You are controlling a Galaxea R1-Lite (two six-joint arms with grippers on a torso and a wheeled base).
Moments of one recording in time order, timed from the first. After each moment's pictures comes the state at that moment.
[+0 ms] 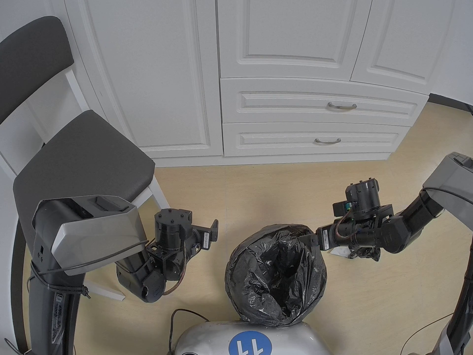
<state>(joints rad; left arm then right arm) -0.50 2.43 -0.85 -1.30 0.31 -0.02 0.35 2.11 -0.90 -0.53 0.05 0.07</state>
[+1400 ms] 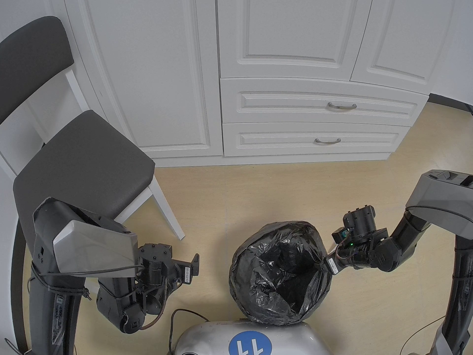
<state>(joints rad) -0.52 2.42 -0.47 -1.53 0.38 -0.09 0.32 2.24 -0.78 -0.65 -0.13 -0.26</state>
